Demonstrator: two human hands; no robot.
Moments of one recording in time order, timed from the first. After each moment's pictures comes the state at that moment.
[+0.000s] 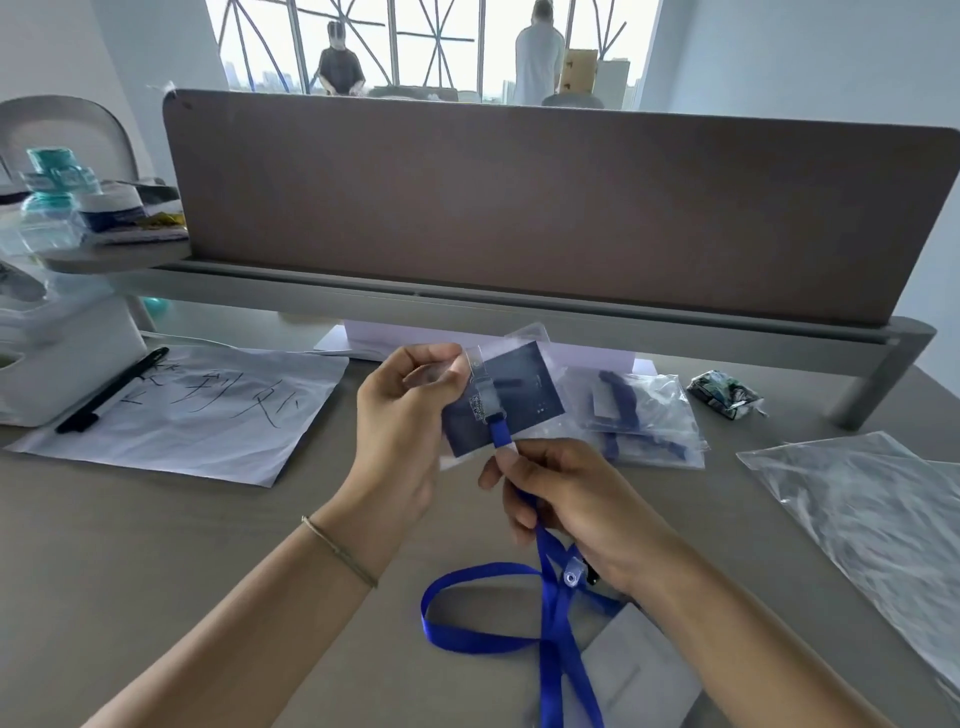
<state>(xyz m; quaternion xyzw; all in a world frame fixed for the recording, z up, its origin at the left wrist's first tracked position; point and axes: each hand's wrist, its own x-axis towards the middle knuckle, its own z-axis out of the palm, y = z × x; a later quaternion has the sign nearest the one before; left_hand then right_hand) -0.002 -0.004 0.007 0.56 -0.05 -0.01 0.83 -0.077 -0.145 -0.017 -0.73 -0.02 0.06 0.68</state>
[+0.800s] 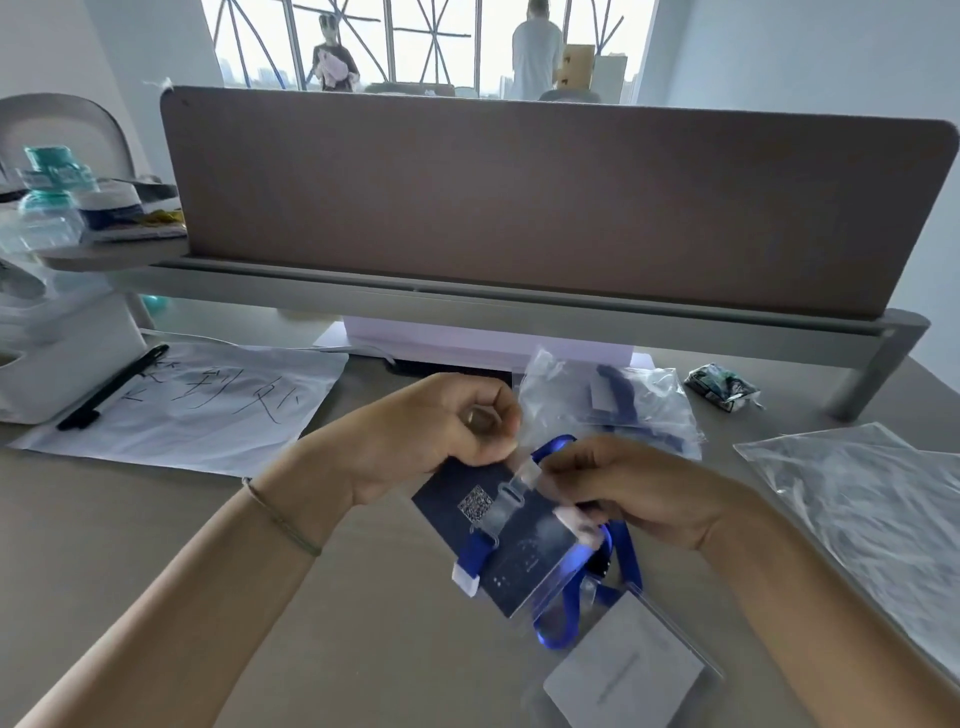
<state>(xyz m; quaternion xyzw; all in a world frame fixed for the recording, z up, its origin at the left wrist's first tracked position) -0.009 0.021 0.040 0.73 -0.32 -0.29 0.52 -0.077 -0.189 -0.002 -0.77 -0.06 0.21 0.60</state>
